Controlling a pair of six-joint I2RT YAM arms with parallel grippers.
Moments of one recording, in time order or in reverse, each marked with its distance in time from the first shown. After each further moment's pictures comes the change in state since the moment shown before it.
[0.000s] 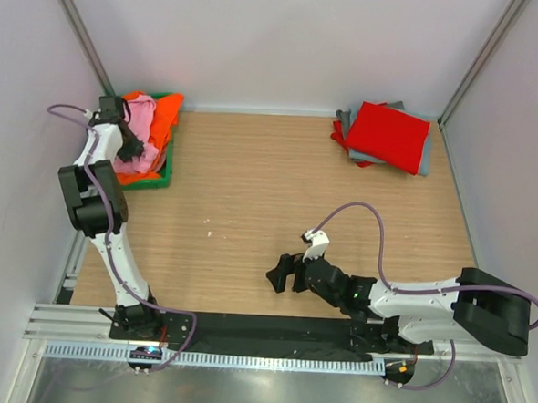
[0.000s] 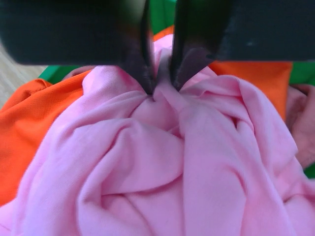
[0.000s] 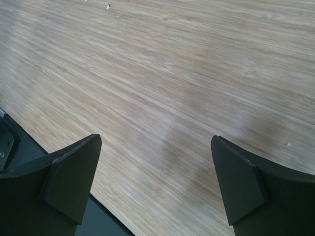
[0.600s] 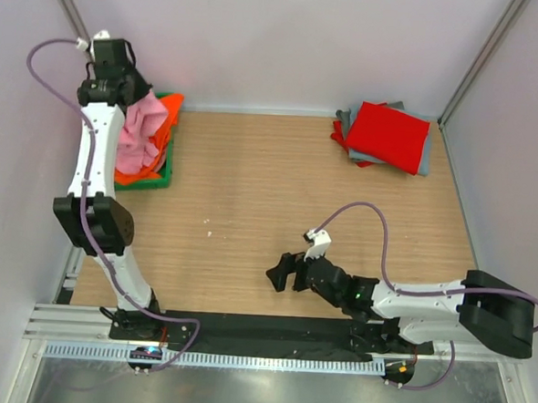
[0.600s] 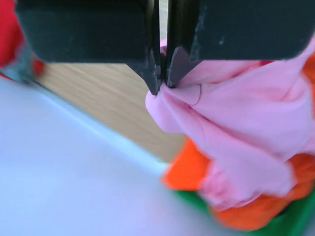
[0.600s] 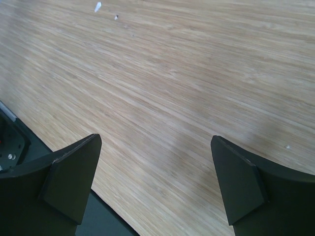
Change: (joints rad) left arm -0.161 -0.234 0.300 -0.118 -0.006 -0.019; right arm 0.000 -0.014 0.006 0.000 0.006 0.001
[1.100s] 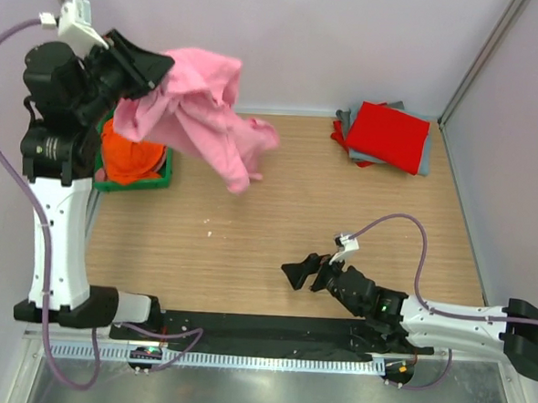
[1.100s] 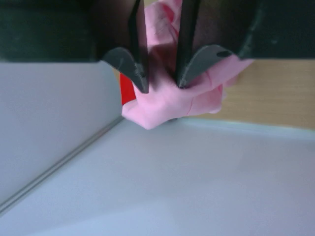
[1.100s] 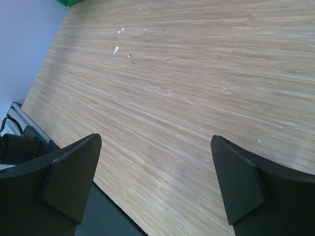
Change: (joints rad) left arm -0.170 -0.439 0.109 0.063 0.407 -0.097; right arm 0.000 -0.356 -0.183 0.030 0.089 0.038
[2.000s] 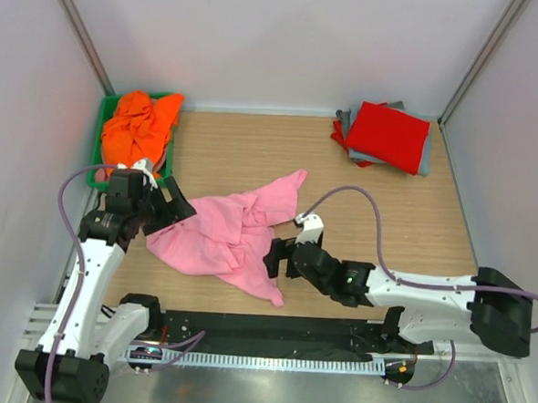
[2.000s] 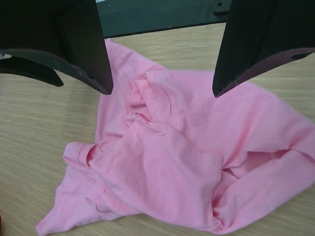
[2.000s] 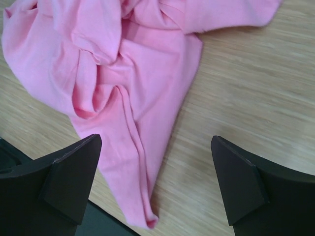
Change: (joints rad) left arm 0.000 -0.560 -1.224 -0.166 -0.084 0.114; right arm 0.002 0.290 0.395 -0.396 0.014 -0.063
